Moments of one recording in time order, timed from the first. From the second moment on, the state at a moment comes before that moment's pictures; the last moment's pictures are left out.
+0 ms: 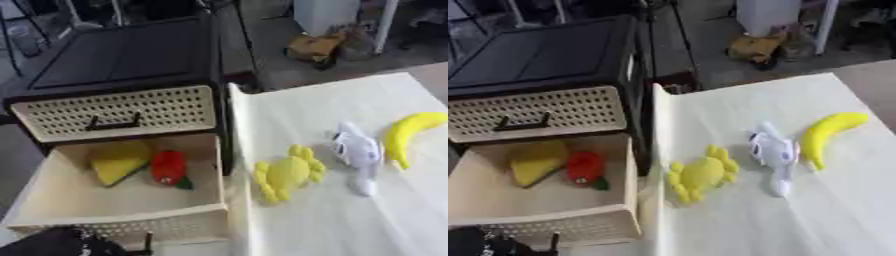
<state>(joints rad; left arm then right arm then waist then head) -0.19 0.89 -0.23 -1.95 -0.64 -0.11 -0.44 -0.50 -0.57 -0.25 -1.98 -0.42 -0.65 -0.07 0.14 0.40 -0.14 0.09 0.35</state>
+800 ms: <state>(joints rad) -0.17 0.90 -0.26 -1.97 -0.70 -0.11 -0.43 -0.49 -0.56 -0.25 -1.98 -0.42 -0.64 -0.08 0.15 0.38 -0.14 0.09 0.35</state>
